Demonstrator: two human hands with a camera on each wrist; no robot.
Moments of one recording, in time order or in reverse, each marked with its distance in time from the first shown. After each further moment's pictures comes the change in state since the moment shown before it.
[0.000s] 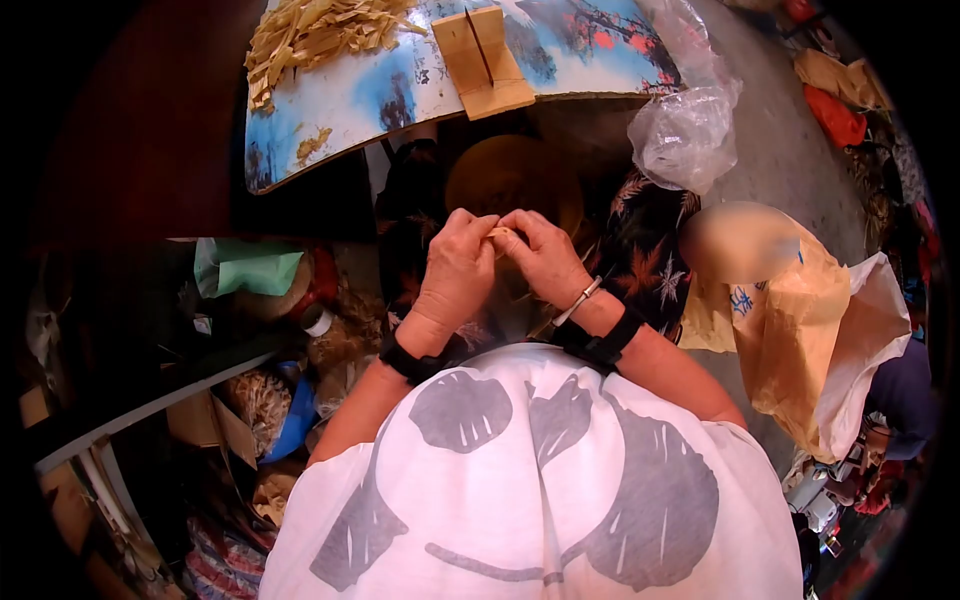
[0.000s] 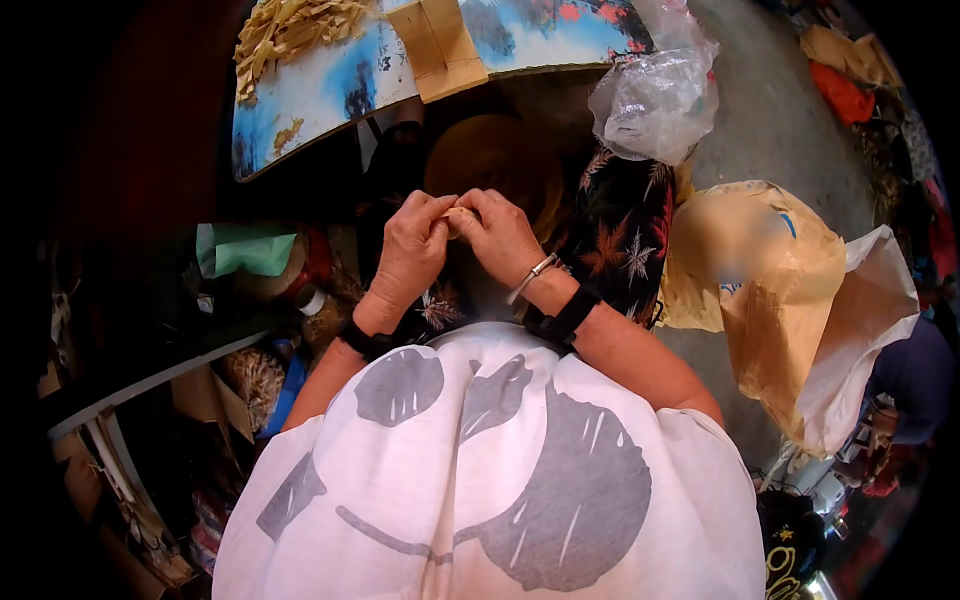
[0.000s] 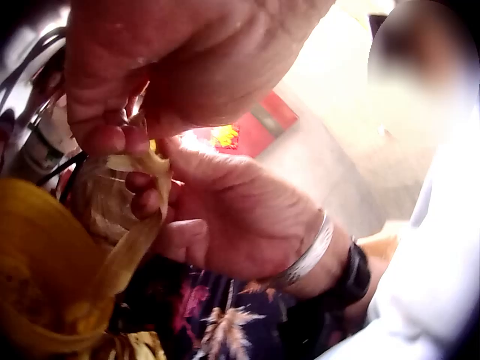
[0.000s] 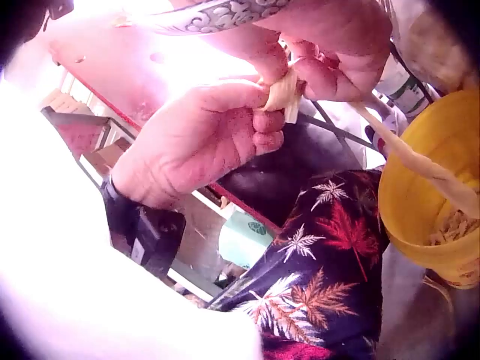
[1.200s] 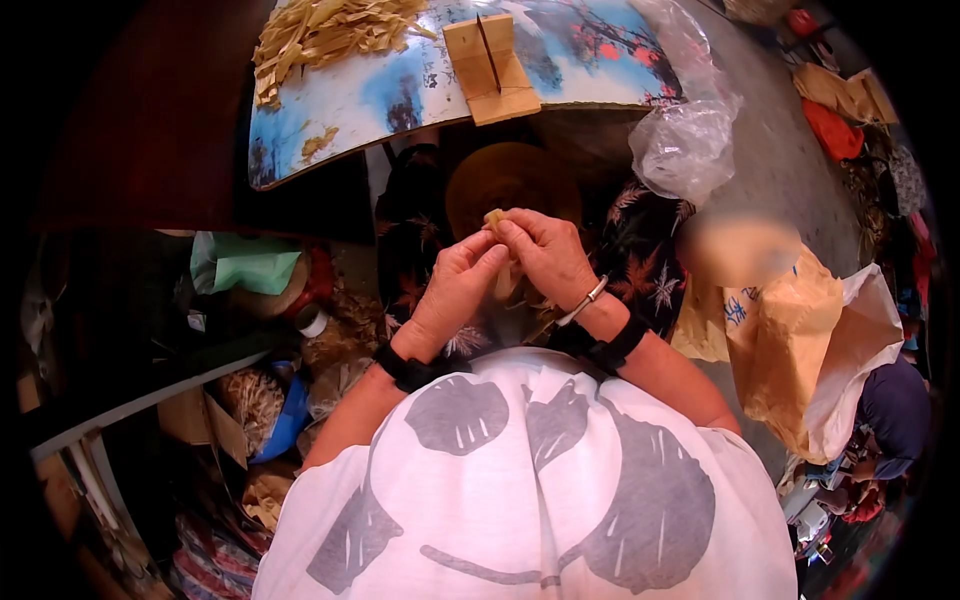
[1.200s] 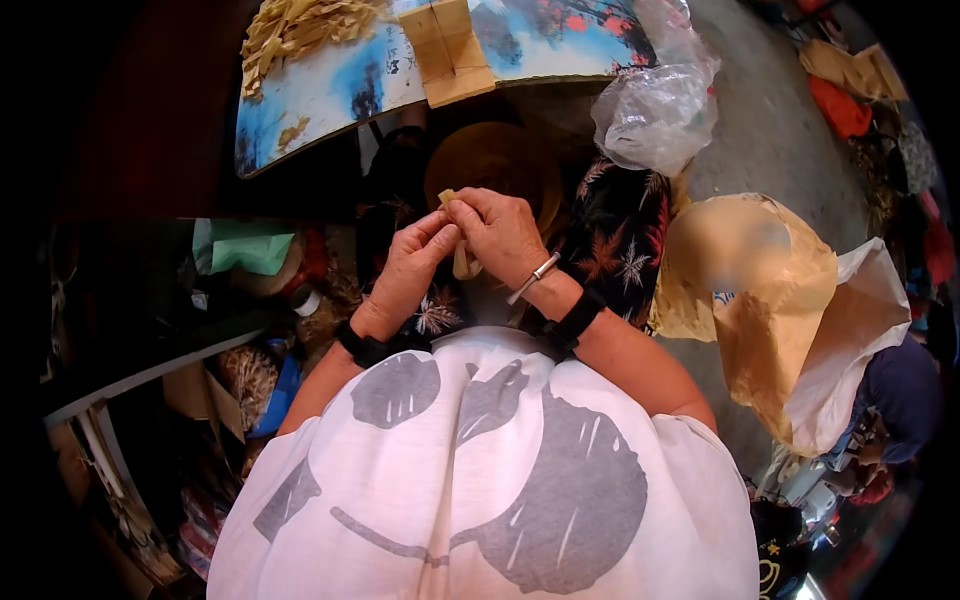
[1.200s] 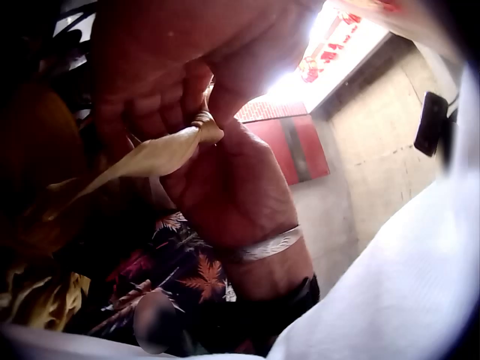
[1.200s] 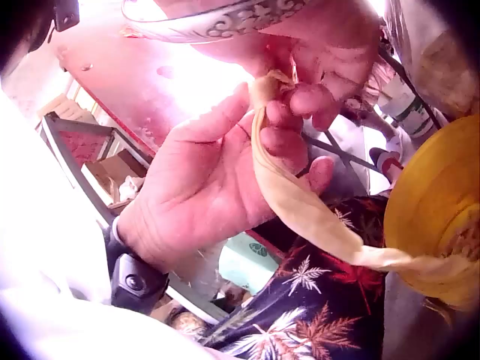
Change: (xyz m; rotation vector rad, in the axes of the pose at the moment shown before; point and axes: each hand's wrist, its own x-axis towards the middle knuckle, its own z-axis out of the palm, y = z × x) left_hand -0.011 0.000 0.004 -0.945 -0.158 -0.419; right_hand 0.011 -0.031 -0.014 0.172 -0.045 0.188
